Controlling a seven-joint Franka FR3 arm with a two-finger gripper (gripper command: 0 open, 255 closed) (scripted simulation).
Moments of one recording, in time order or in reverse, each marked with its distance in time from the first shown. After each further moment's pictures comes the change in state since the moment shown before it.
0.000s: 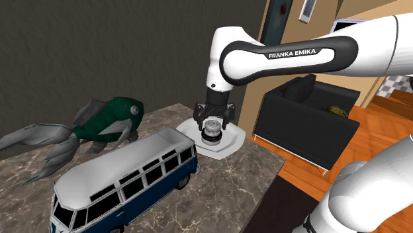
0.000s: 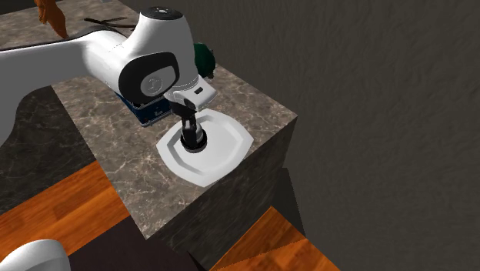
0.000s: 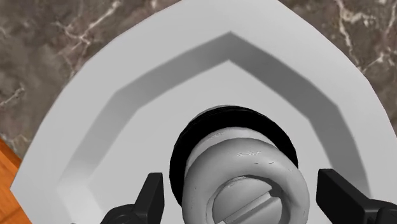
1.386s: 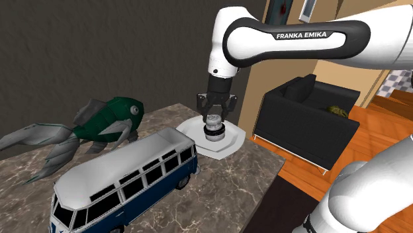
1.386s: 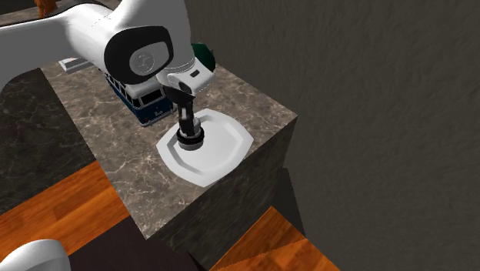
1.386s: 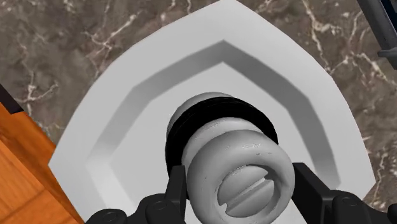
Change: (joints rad) arm -0.006 -0.006 -0.006 0.107 -0.003 -0.113 0.003
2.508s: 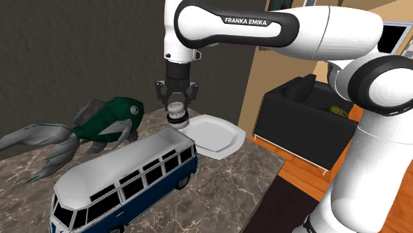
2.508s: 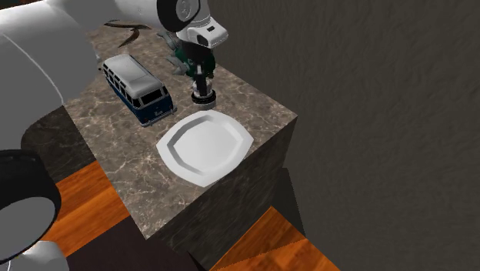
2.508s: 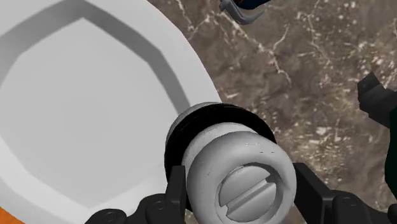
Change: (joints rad) arm 0.081 0.457 0.106 0.554 -0.169 -0.120 0.221
